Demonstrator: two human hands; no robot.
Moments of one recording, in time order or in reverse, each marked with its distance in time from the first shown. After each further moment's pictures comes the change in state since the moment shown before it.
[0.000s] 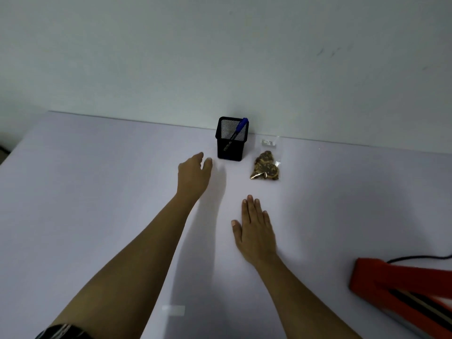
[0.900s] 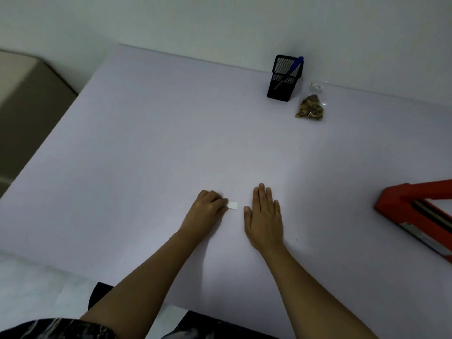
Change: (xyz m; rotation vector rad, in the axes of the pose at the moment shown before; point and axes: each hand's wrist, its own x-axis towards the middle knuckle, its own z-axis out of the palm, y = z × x) left_hand -0.252 -0.175 -0.040 0.323 -0.061 0.511; right_hand -0.169 -0.091 0.045 -0.027 -0.044 -0.011
